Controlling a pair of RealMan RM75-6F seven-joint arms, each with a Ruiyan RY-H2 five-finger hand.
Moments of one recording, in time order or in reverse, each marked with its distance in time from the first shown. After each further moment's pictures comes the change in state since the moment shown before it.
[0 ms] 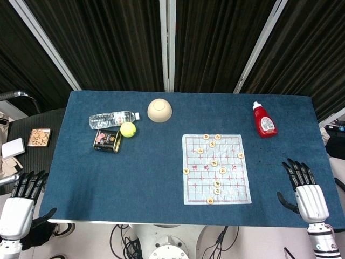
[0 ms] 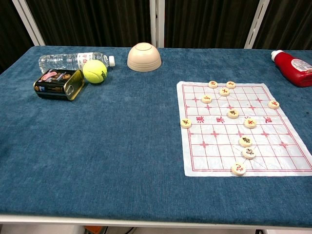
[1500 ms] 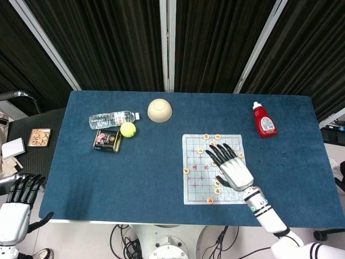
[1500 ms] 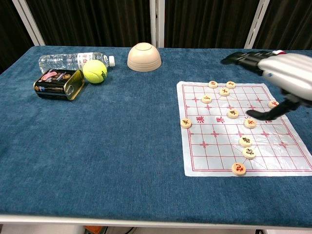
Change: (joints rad) left arm 0.032 -0.002 0.019 0.018 0.007 0.036 -0.021; right arm 0.403 -0.207 0.124 -0.118 0.118 -0.486 -0.424
